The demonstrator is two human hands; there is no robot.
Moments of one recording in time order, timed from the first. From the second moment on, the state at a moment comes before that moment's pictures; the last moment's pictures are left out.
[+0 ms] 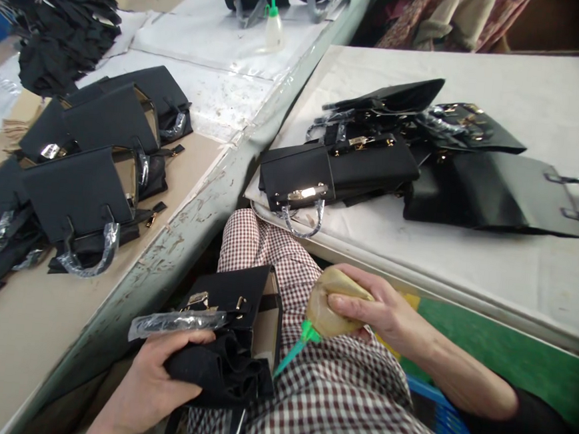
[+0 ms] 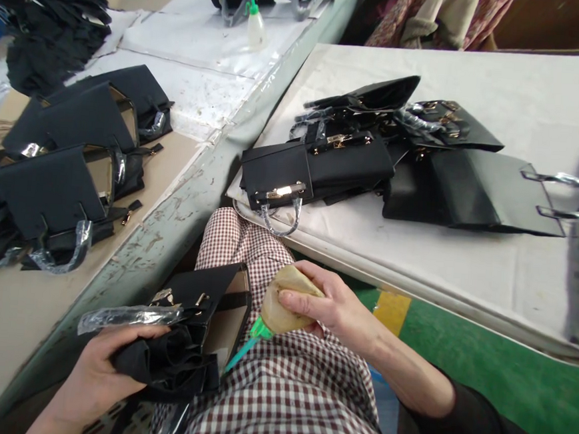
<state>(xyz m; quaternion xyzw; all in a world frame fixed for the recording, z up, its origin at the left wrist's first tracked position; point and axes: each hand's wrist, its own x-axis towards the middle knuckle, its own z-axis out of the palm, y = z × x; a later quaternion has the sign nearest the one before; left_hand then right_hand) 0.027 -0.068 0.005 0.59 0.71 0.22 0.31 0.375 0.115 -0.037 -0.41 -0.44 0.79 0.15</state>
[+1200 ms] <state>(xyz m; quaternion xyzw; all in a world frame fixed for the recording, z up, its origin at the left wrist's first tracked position) 0.043 -0.035 0.038 0.68 0.66 0.19 0.25 0.366 0.135 -0.041 -0.43 -0.24 0.79 0.36</state>
